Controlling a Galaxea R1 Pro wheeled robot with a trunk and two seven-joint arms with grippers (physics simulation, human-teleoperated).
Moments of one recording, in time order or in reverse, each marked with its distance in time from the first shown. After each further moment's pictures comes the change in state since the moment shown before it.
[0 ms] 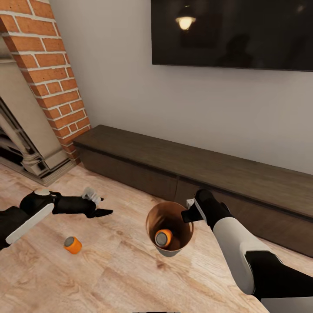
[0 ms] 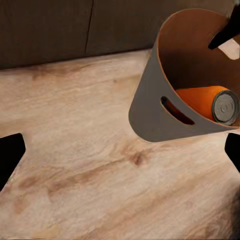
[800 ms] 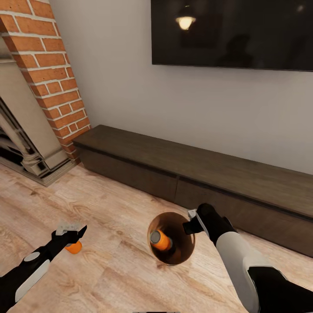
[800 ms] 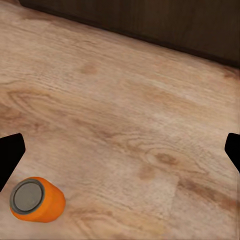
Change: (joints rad) left arm 0.348 -0.207 0.220 0.543 -0.010 -0.717 0.555; right arm 0.104 -0.016 0.001 0.001 0.007 -0.130 0.006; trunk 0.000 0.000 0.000
